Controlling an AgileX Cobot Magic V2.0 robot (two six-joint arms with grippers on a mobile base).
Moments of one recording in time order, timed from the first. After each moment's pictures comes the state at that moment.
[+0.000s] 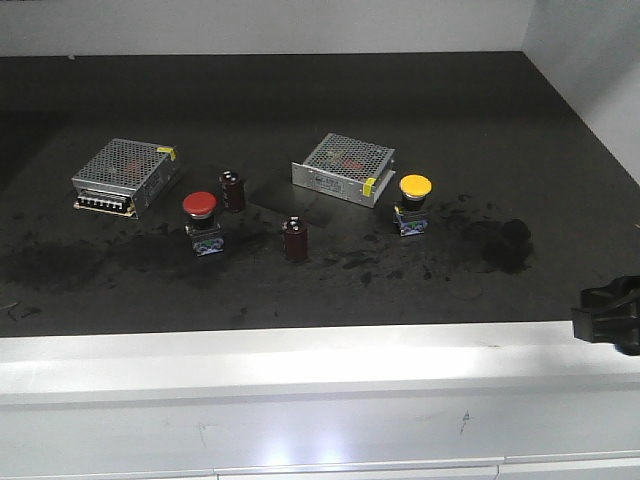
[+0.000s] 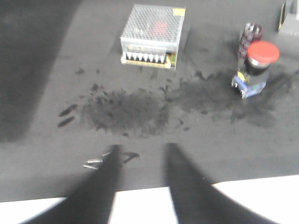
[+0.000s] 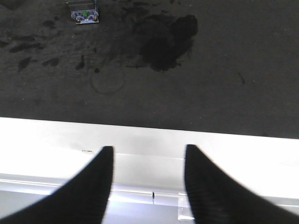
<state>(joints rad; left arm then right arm) -0.08 0.82 -0.71 0.08 0.57 -0.09 0.14 0.91 -0.74 -0.02 0.71 0.04</state>
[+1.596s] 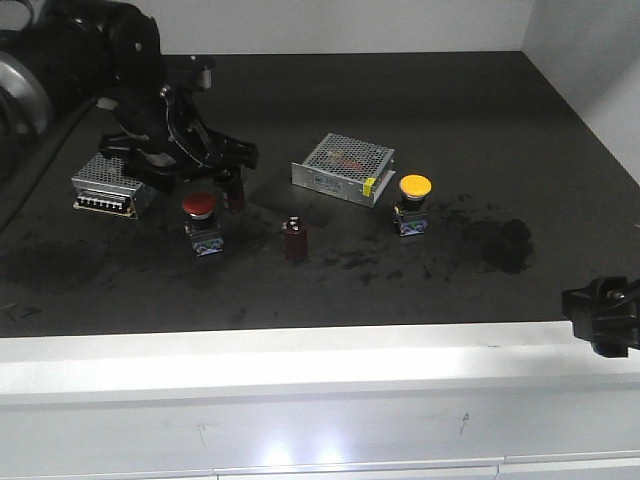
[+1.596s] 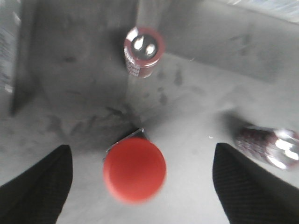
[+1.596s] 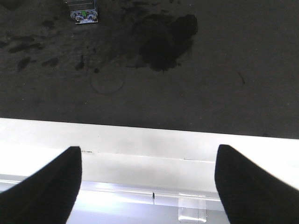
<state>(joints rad) -0.35 2.01 -1.94 0.00 1.19 -0.25 0.14 0.91 -0.74 -0.02 0.71 0.04</state>
